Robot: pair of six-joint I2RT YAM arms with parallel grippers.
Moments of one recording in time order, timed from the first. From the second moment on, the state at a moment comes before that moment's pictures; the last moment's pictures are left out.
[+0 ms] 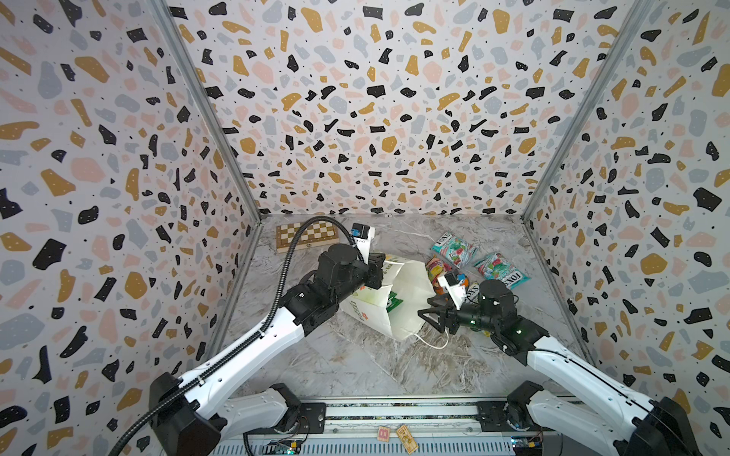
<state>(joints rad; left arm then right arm) -0.71 1.16 1.06 -0.22 -0.03 -0.34 0.62 0.99 0.57 -0.02 -0.56 0.20</state>
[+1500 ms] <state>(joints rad) -0.71 1.15 1.06 -0.22 0.03 -0.33 0.79 1.66 0.93 0.02 -0.16 0.52</state>
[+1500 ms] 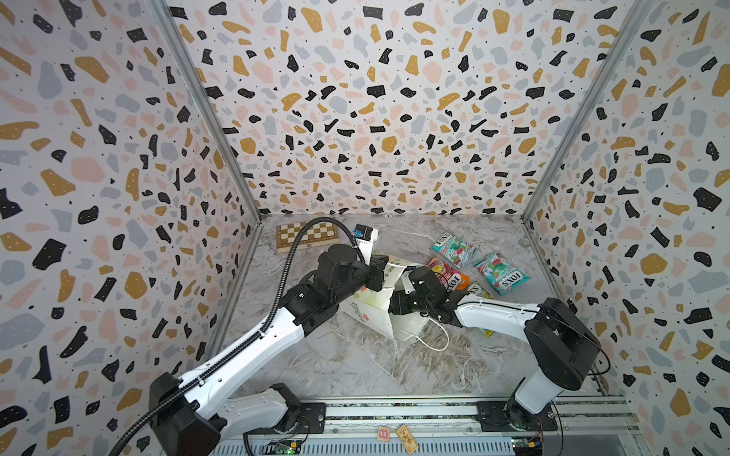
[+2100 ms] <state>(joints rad) -0.71 1.16 1.06 -0.22 0.04 -0.33 0.79 1.73 0.96 0.11 -0.21 0.69</state>
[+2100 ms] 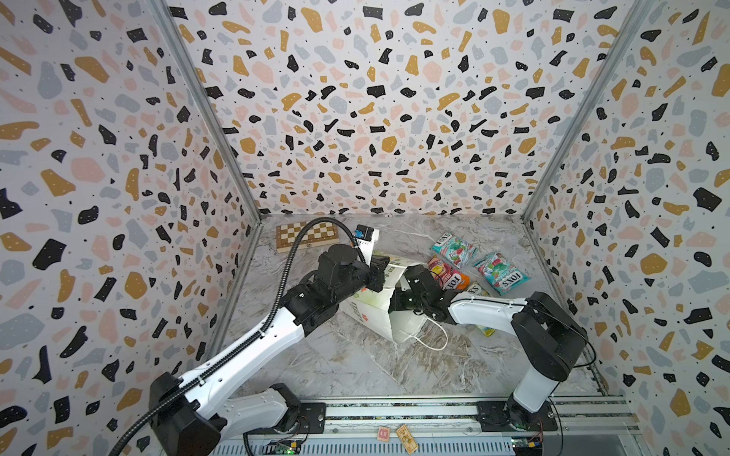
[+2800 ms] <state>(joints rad) -0.71 1.16 1.06 -0.22 0.04 -0.33 0.80 1.81 0.92 0.30 -0.24 0.85</state>
